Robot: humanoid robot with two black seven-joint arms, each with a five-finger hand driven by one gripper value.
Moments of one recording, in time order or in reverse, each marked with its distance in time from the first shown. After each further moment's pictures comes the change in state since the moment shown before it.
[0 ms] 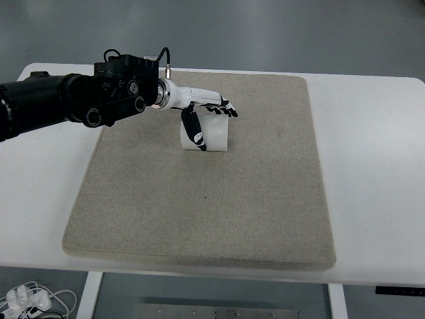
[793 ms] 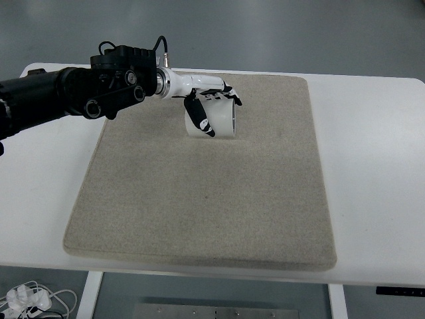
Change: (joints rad) left arm 0.036 0.019 -0.161 0.062 -0.044 -0.011 -0.025; right arm 0.000 0.000 0.000 0.000 0.000 0.000 0.001
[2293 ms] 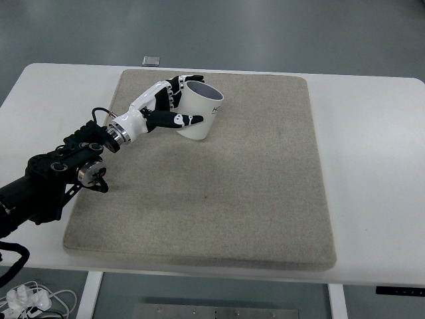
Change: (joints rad) left arm 0.576 -0.019 -0.666 0.141 -0.137 -0.014 -0.382; right arm 0.000 0.000 0.000 0.000 0.000 0.000 0.000
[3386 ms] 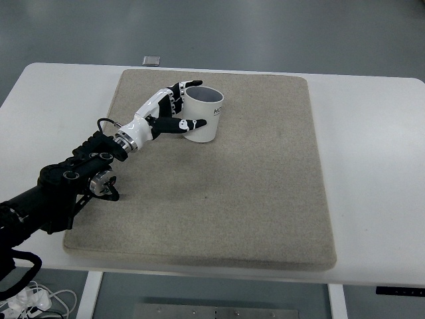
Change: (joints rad) left arm 0.036 -0.043 -0.040 0.010 -0.004 0.027 0.000; right arm 0.000 0.000 0.000 0.000 0.001 0.000 0.000
